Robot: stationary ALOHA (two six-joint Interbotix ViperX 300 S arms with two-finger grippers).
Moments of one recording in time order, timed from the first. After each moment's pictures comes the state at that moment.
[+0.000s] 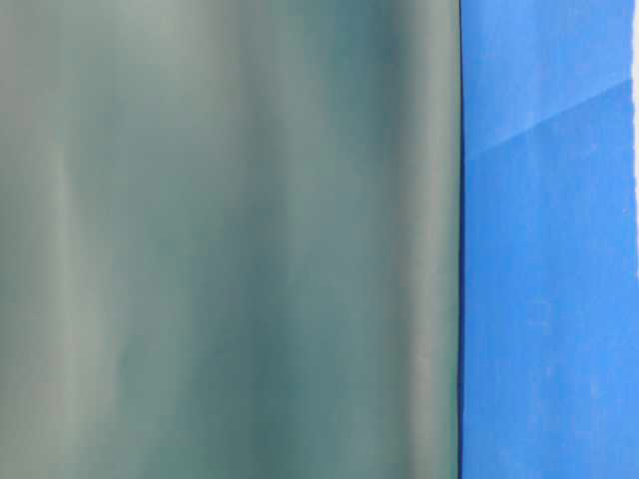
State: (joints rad) left arm -0.19 -0.31 1.13 -0.04 -0.17 -0.29; right arm 0.43 -0.28 1.19 0.85 -0.44 -0.09
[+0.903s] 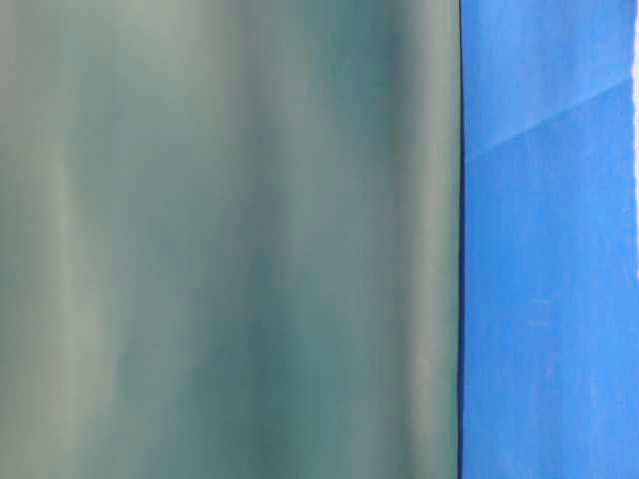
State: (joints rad) left arm 0.04 -0.06 1.13 -0.04 -0.26 -0.15; right arm 0.09 -0.07 1.16 0.85 -0.36 -0.35
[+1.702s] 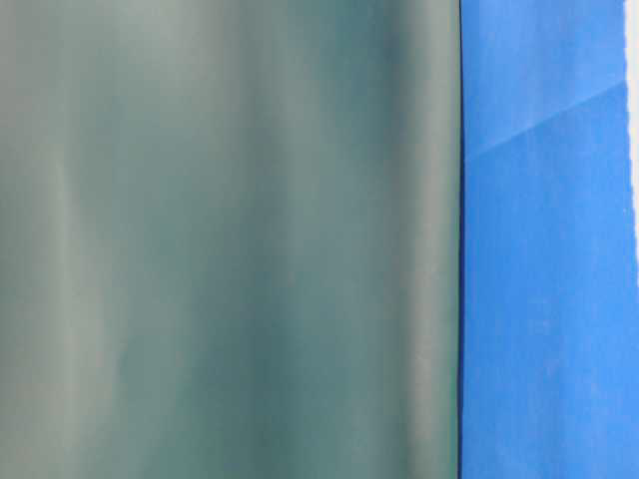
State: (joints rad) left arm 0.03 -0.08 1.08 -0.04 -0.08 -0.18; right arm 0.09 -0.16 1.16 0.85 -0.31 -0.35
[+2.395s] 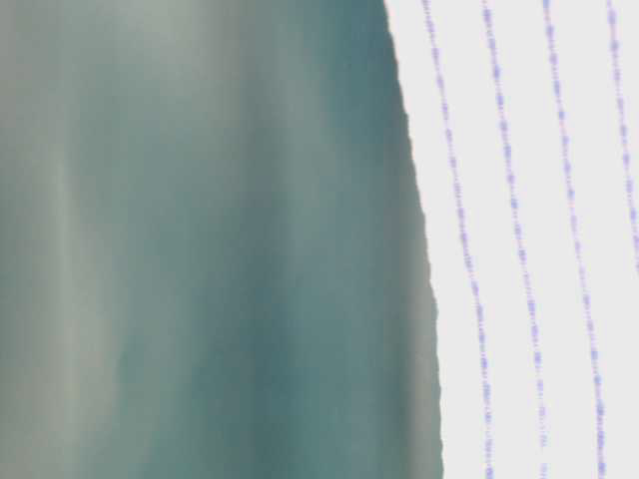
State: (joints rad) left arm -0.02 -0.46 0.99 -0.04 0.23 -0.19; right arm 0.09 -0.64 1.18 0.85 -0.17 -0.38
